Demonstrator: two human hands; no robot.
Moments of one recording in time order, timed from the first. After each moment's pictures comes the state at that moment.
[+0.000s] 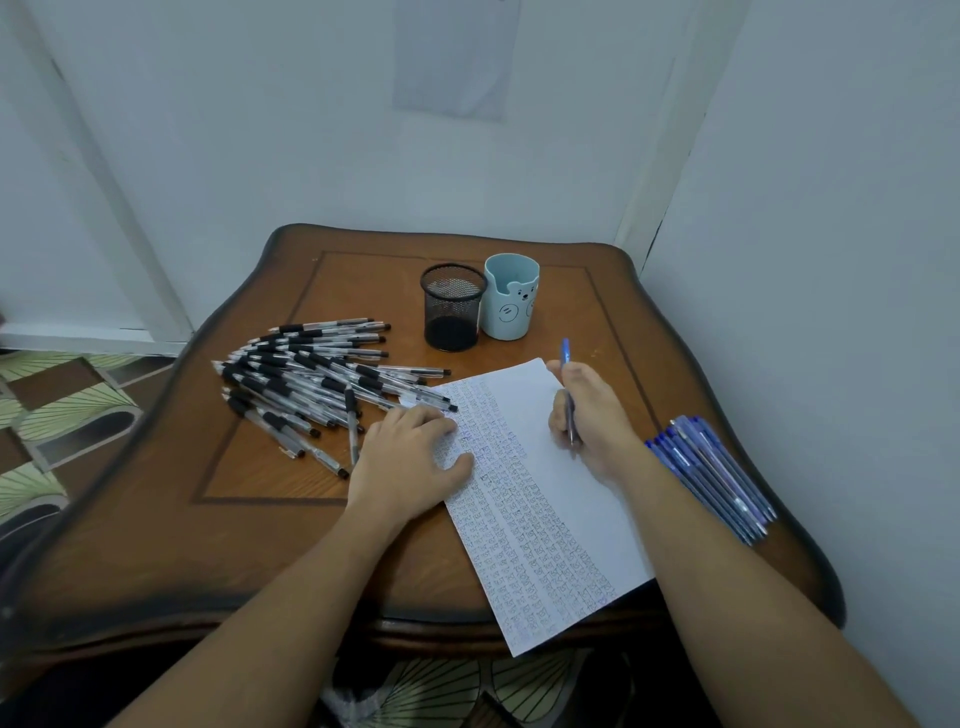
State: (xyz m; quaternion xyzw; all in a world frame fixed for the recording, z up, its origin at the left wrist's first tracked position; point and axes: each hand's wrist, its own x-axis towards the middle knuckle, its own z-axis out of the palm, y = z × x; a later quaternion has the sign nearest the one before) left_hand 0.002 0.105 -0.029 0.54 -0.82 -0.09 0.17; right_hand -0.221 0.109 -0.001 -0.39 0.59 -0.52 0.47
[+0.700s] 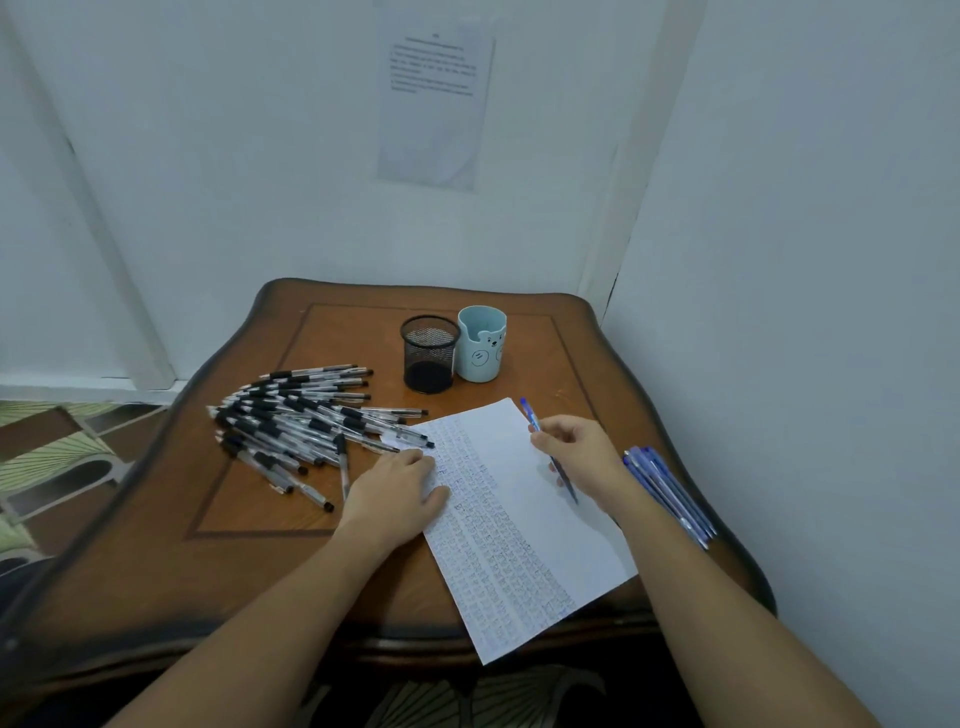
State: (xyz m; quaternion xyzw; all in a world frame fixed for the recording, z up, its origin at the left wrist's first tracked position) left_hand -0.006 0.122 0.006 0.53 -0.84 -0.10 0.04; right_hand -0.243 0.144 0.027 -0.49 0.67 -0.42 0.36
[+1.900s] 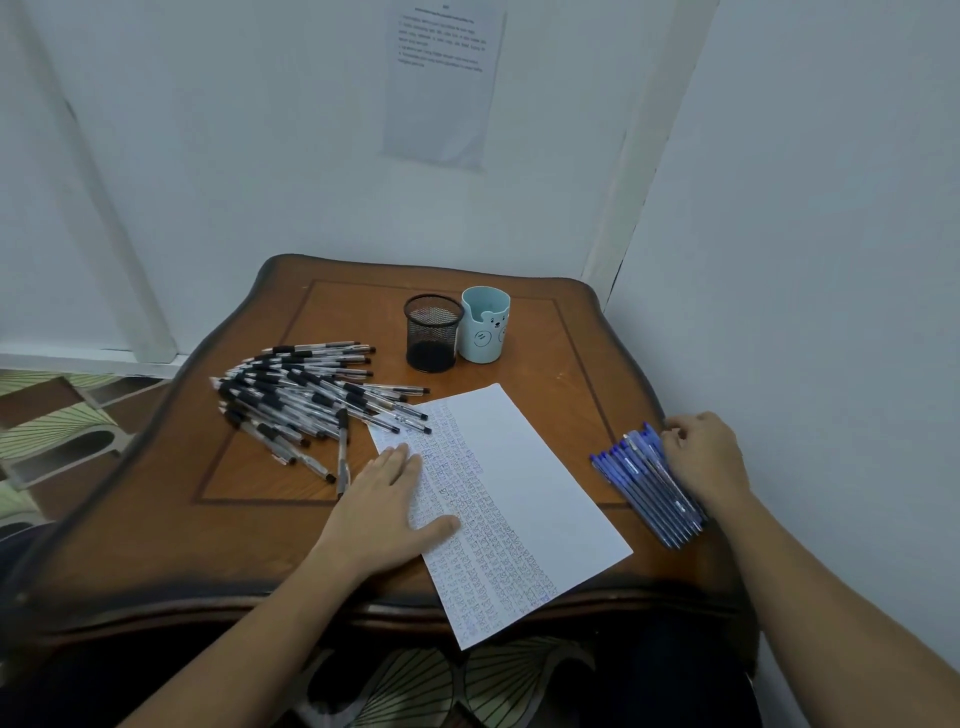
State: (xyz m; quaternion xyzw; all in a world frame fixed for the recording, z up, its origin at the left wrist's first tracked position) left_hand 0.018 0.160 -0.018 0.52 -0.84 -0.15 0.06; right_hand -0.359 0.185 0.021 -0.52 0.82 -0.23 0.01
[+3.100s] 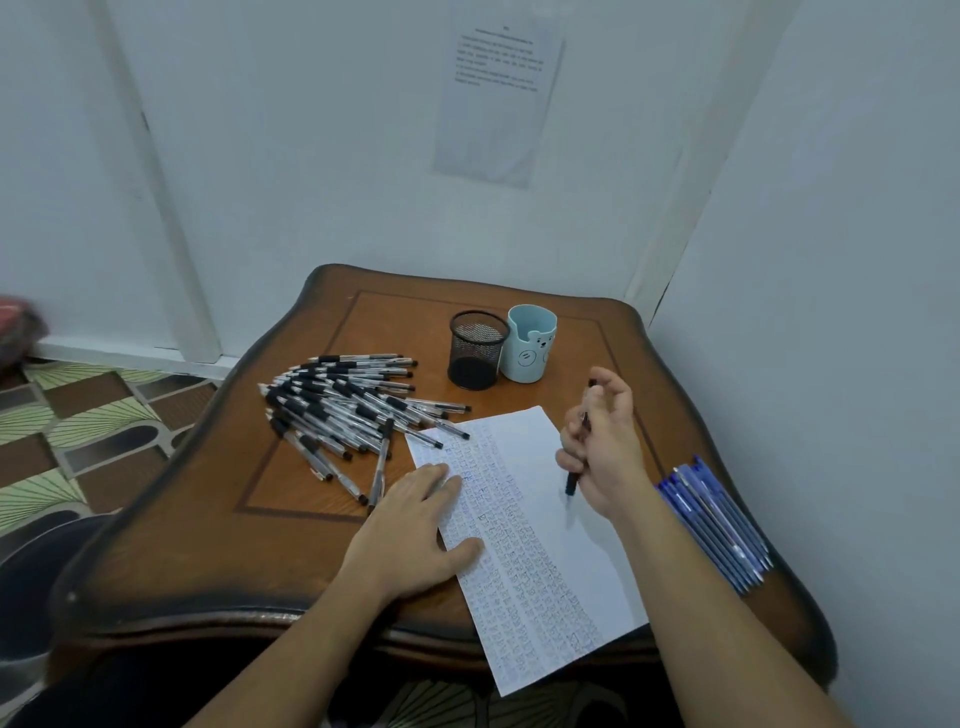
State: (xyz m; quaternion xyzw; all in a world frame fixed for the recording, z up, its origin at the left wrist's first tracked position) left_hand 0.035 0.152 -0.027 0.50 -0.85 -0.15 0.12; right_hand -0.187 0.138 0.052 -0.33 0.49 -0.64 0.49
